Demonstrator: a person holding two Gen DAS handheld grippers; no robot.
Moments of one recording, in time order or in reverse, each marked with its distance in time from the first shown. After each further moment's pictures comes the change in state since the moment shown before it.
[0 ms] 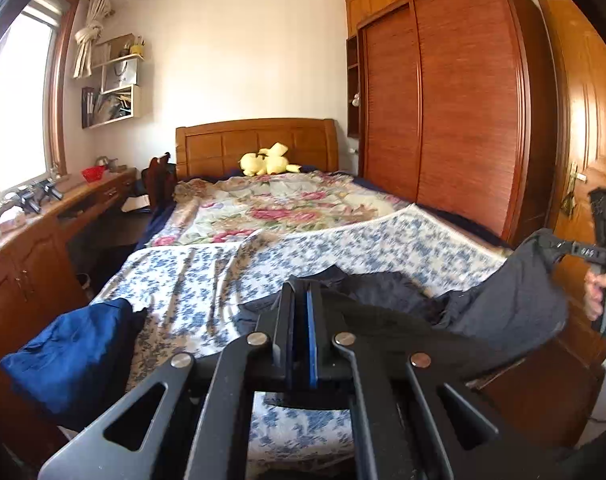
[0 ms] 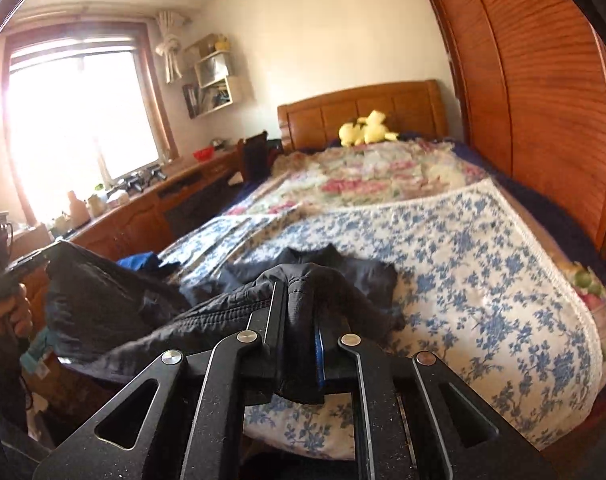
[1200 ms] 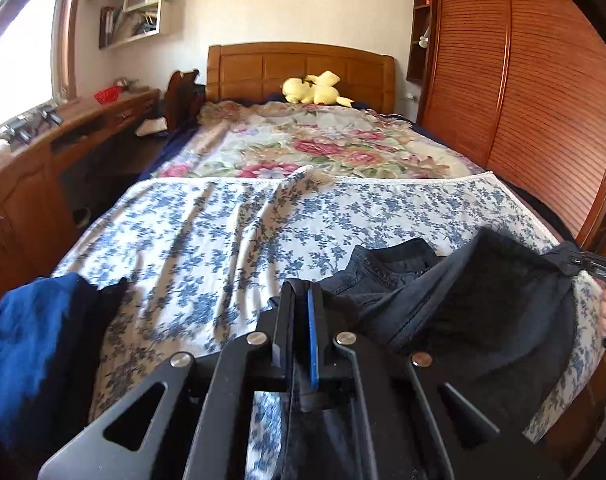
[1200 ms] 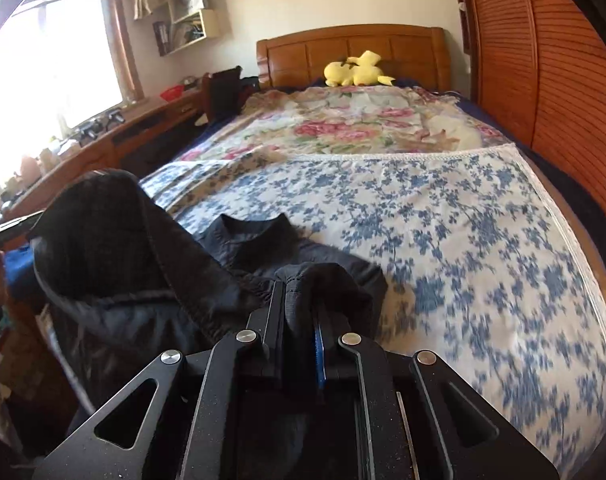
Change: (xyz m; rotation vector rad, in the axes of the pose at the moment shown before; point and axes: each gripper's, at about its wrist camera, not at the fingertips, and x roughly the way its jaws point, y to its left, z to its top) left arm 0.273 0.096 -0.002 -0.149 0.237 0.085; right arm 0.266 -0.082 0.021 -0.045 0.237 -0.061
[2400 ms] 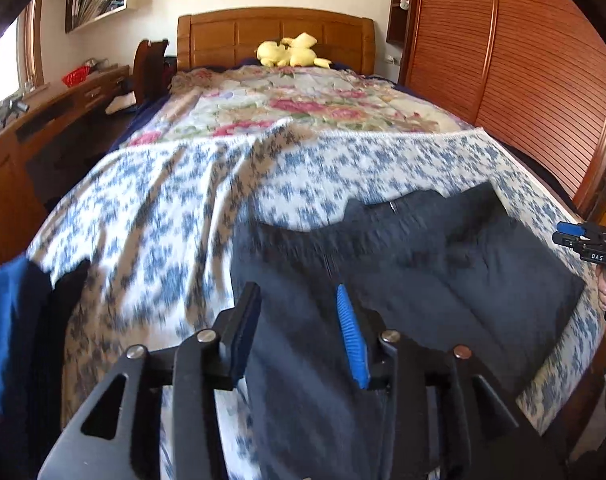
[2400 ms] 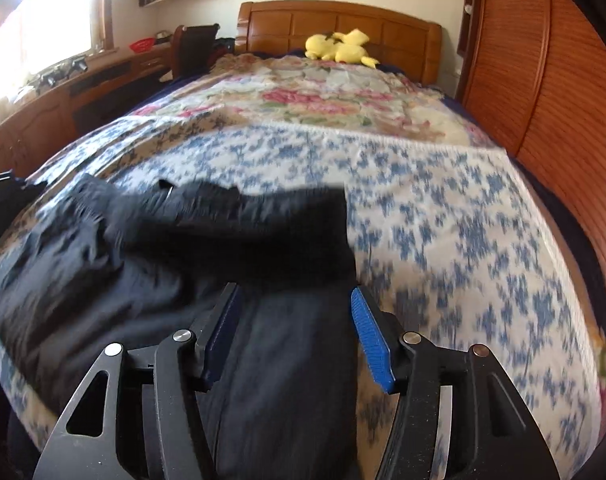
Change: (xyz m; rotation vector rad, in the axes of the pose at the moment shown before) left arm 0.053 0.002 -0.038 0.062 0.123 -0.063; right arm 0.061 0.003 -0.023 -0.078 0.128 -0.177
